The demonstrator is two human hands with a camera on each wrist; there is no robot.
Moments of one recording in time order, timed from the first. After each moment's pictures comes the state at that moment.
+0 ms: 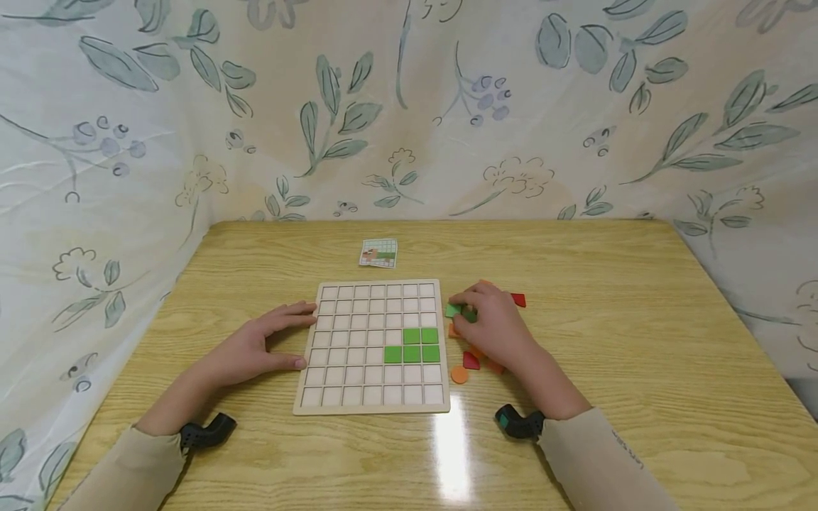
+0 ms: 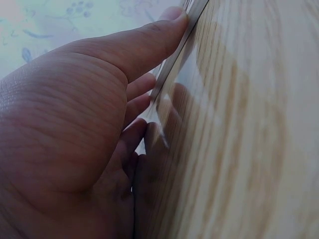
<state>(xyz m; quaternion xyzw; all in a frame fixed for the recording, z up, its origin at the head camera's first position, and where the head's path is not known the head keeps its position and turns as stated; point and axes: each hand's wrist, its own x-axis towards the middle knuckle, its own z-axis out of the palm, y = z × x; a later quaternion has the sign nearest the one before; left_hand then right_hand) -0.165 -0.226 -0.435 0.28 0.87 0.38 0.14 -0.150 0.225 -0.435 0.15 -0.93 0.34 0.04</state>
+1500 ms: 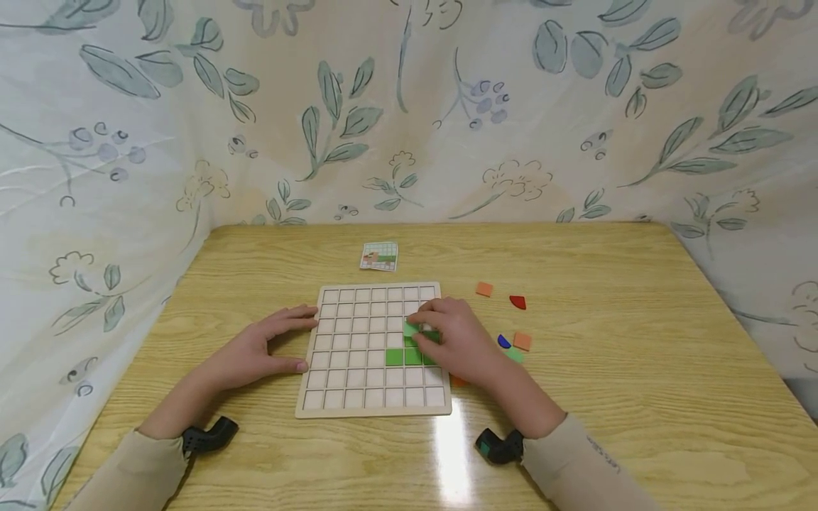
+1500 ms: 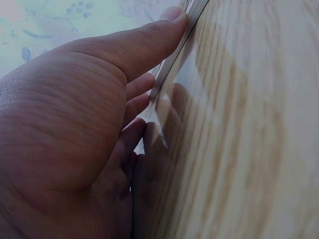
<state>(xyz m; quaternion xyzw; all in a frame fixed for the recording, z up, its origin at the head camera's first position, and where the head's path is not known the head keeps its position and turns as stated) -0.162 -0.226 -0.435 0.28 0.87 0.38 0.14 -0.136 0.178 -0.437 0.31 -0.88 0.35 0.10</state>
